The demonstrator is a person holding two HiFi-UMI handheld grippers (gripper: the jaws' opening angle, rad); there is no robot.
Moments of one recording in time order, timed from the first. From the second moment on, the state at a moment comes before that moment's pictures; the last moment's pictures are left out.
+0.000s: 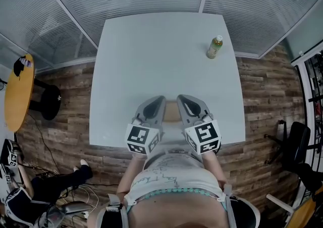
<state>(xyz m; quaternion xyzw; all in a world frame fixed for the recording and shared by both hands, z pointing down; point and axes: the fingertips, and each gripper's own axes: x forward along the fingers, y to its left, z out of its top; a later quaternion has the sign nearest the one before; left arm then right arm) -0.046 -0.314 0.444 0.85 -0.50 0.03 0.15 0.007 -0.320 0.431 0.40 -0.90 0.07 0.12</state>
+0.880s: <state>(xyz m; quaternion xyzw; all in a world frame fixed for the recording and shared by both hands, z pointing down) -0.072 -0.315 0.590 0.81 -0.50 0.15 0.26 0.006 -0.329 0.442 0.42 -0.89 0.09 0.14</state>
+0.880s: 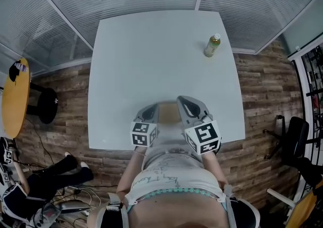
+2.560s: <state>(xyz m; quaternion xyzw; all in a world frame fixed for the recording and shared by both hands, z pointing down) -0.085 -0.286 0.748 0.71 -0.49 0.26 0.44 0.010 -0.331 0.459 0.43 -0.88 0.10 0.16</state>
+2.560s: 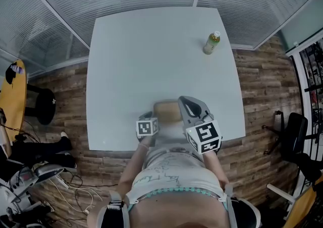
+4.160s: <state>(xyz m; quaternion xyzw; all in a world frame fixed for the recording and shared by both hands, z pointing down) -0.077 -0.300 0.710 0.67 -0.50 0.16 0.52 0.007 -0.330 0.466 0.42 -0.89 0.10 0.17</state>
